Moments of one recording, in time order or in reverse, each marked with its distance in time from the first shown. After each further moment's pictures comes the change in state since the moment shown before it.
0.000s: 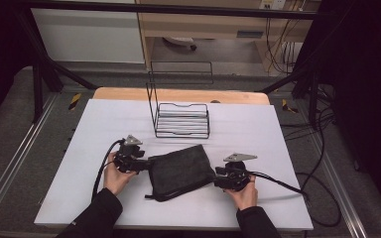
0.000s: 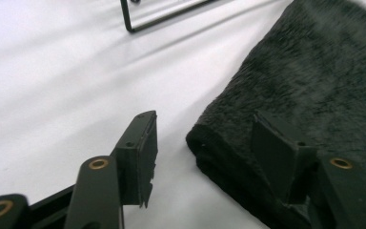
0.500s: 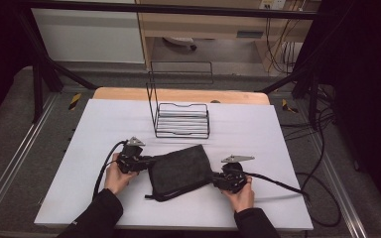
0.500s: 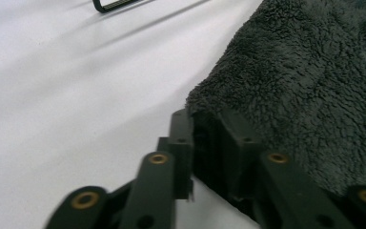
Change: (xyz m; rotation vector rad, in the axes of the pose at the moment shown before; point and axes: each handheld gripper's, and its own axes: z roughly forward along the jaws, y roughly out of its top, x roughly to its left) left arm 0.001 -0.001 0.007 0.042 -0.073 -0.004; right arm 0.003 -0.003 0.007 0.033 0.049 0.059
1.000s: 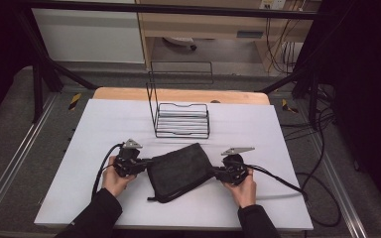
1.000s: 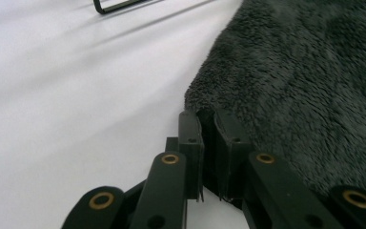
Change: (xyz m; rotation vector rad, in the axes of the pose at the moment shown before) left arm -0.013 -0.007 -0.020 -0.029 0.016 -0.020; right arm -0.003 0.028 -0.009 0.033 0.010 -0.067
